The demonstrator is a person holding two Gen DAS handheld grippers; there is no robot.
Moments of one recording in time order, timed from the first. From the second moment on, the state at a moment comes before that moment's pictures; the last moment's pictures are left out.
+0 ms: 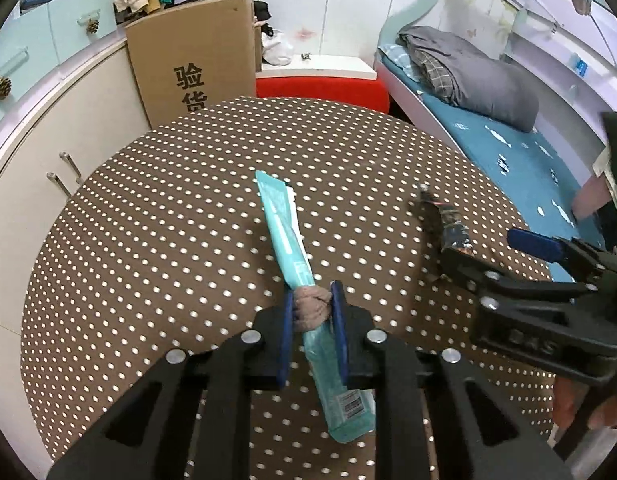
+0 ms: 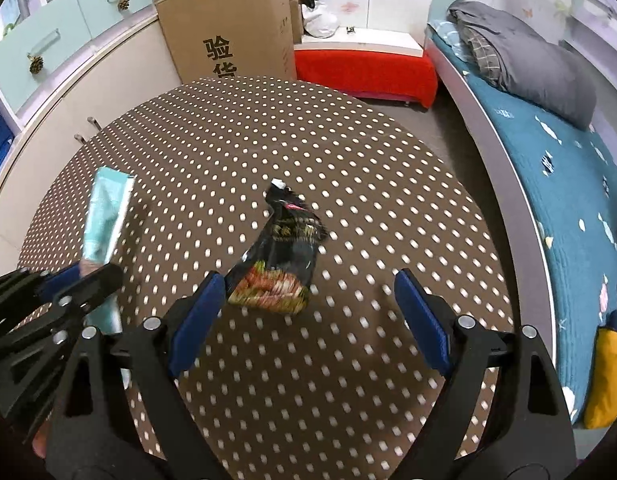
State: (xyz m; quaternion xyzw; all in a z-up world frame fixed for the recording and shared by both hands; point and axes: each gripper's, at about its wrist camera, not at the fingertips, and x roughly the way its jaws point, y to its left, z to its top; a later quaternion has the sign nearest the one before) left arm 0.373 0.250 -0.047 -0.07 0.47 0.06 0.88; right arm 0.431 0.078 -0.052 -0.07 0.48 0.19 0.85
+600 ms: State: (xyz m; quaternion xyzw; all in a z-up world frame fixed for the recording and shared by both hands) left arm 0.379 0.233 -0.049 -0.06 0.47 0.06 0.88; right arm 0.406 0.062 -0.046 -0.07 0.47 0.21 0.85
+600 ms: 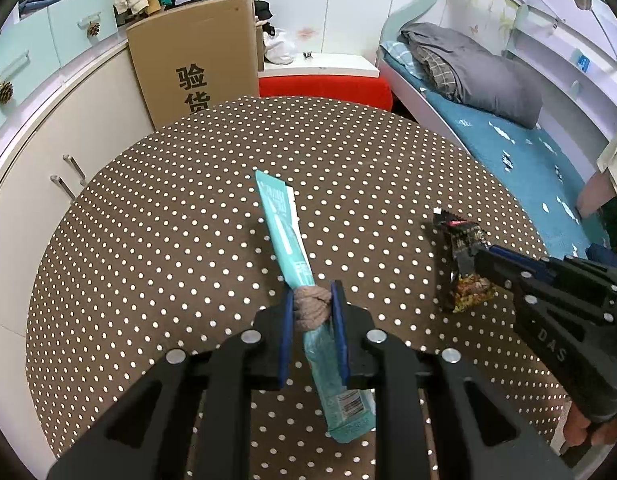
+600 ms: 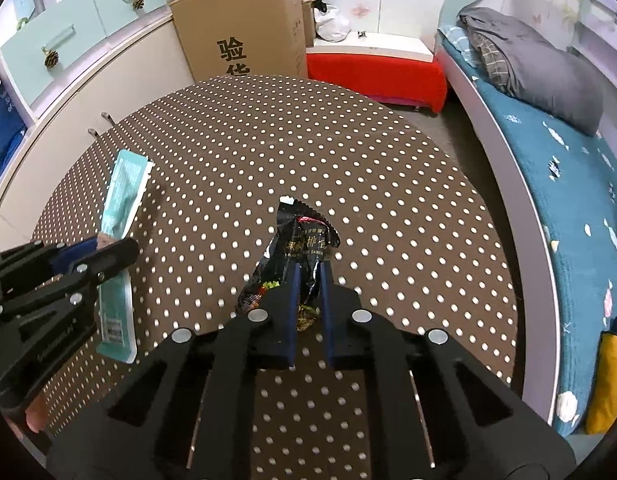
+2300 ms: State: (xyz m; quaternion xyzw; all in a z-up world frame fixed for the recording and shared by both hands) left arm 0.353 -0.043 -0.039 0.05 0.46 -0.11 0.88; right arm 0.316 -0.168 -0.021 0.05 0.44 0.09 0.89
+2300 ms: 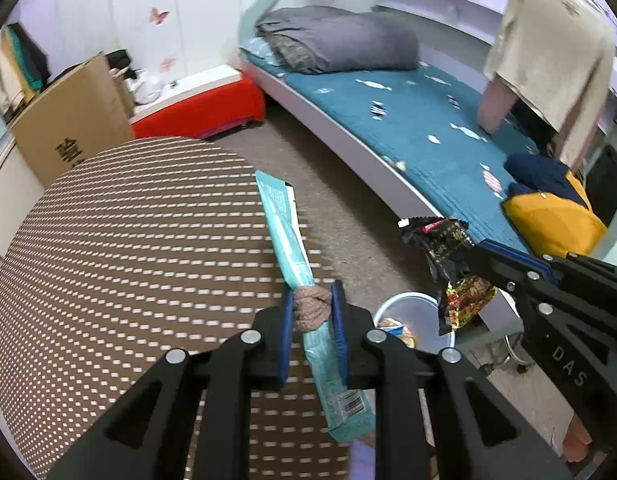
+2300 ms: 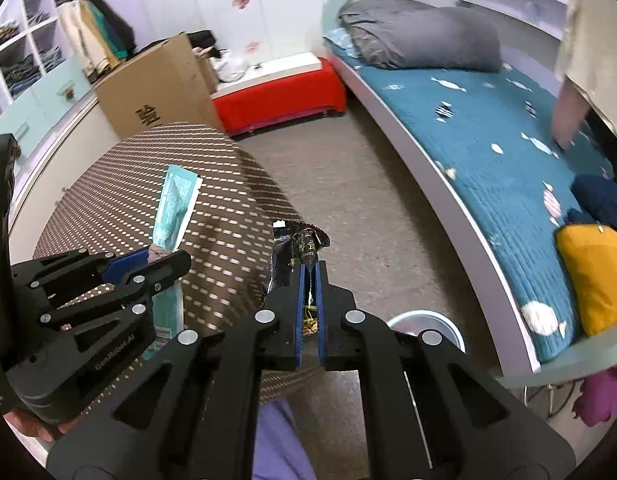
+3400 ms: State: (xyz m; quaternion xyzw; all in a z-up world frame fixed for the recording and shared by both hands) left arm 0.329 -0.257 -0.144 0.14 0.53 -0.23 0.81; right arm 0.239 -0.373 -0.112 0.17 0.50 -0.08 0.84
